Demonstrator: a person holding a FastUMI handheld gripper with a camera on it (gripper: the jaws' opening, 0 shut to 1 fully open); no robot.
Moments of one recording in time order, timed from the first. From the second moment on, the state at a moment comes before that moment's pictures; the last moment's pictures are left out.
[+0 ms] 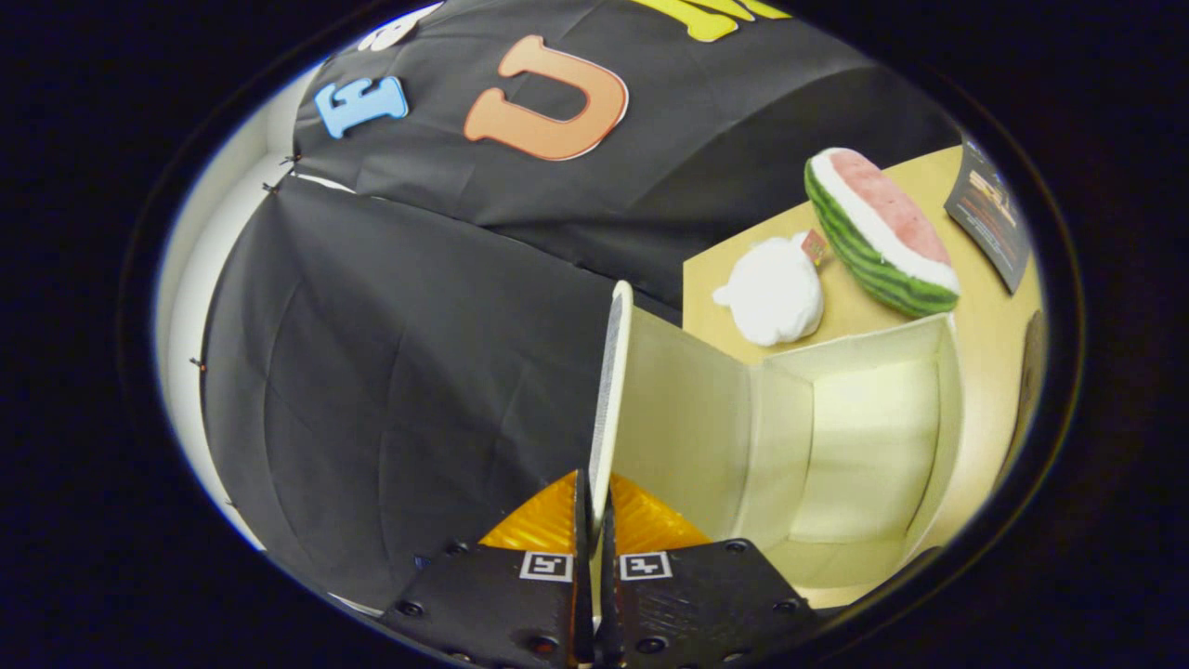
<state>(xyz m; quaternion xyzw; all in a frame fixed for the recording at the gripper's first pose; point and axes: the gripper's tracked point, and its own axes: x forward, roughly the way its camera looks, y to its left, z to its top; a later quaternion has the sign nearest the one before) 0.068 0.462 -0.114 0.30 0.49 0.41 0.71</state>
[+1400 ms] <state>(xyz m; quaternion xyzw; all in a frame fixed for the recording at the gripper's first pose) 0.149 0.226 -0.229 0.12 0.52 0.23 0.81</state>
